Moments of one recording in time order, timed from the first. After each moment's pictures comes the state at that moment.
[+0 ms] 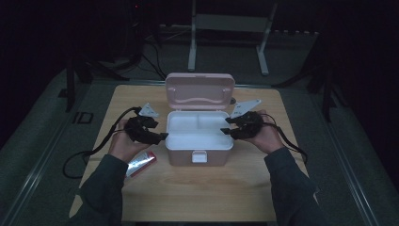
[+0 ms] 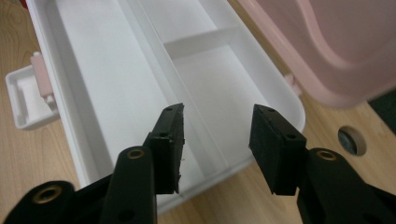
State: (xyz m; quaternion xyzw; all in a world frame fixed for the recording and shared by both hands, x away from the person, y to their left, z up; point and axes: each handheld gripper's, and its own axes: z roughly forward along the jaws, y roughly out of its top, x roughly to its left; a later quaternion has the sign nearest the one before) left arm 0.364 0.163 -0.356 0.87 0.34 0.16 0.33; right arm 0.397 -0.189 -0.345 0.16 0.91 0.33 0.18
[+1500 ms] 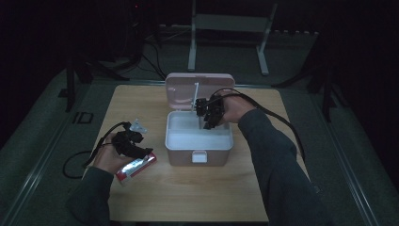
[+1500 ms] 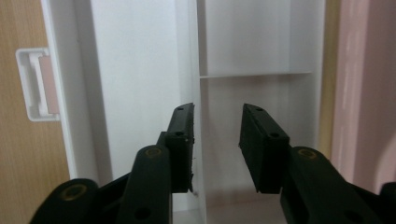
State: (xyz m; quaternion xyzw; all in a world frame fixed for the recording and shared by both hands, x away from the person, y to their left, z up) left arm 0.351 0.194 -0.403 0.89 0.35 0.14 0.26; right arm 0.445 -0.075 -0.317 0.00 0.99 0.06 0.08
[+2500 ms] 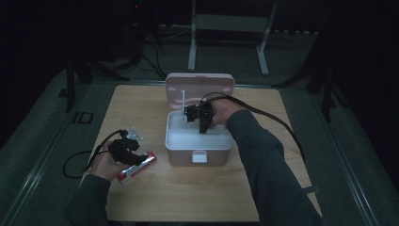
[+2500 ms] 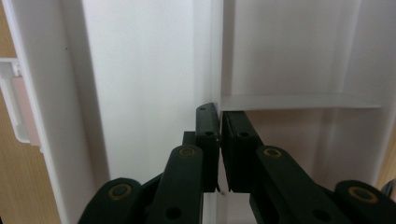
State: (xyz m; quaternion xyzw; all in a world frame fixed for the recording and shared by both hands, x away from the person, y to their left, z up) left arm 0.340 0.208 -0.427 0.89 0.36 0.14 0.24; right arm 0.454 -0.045 -0.348 -0.01 1.00 -0.01 0.03
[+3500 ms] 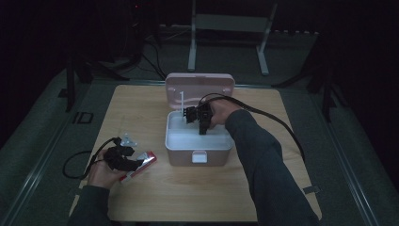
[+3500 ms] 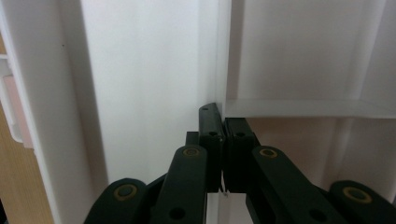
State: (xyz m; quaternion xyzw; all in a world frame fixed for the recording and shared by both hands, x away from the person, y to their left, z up) left arm 0.326 0.221 -0.449 0.87 0.40 0.15 0.25; right arm 0.457 -0.042 -0.355 -0.02 1.00 -0.02 0.01
